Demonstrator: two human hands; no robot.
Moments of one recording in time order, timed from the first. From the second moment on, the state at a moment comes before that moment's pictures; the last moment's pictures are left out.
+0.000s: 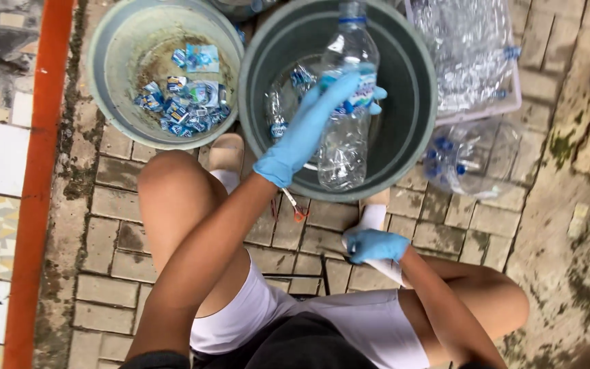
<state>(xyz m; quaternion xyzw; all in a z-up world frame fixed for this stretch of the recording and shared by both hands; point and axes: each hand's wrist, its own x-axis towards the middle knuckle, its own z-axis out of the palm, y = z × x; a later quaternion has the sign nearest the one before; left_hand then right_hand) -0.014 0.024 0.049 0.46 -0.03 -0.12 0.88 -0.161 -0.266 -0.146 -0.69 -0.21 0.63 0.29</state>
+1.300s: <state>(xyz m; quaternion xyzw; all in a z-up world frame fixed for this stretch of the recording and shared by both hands) -0.017 -0.016 0.080 0.43 0.19 -0.17 0.86 -0.088 -0.265 -0.043 -0.65 -0.15 0.21 0.71</state>
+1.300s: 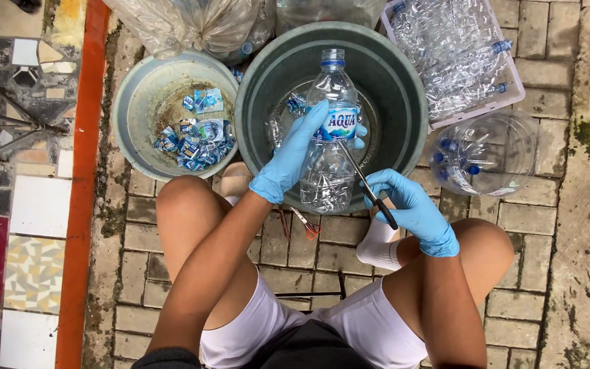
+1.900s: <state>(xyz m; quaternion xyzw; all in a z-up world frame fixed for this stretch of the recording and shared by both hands) -0.017 -0.002 0.029 0.38 -0.02 -0.25 0.89 -0.092 -0.246 -0.020 -0.63 -0.11 0.18 0.75</state>
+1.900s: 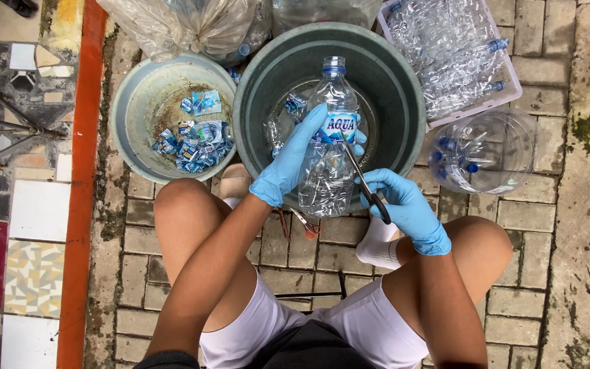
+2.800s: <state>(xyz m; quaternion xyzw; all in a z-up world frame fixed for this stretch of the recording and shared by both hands) -0.026 -0.005 0.042 0.40 -0.08 -0.25 0.88 -0.092 -0.247 -0.041 -0.63 -0.10 0.12 0.77</state>
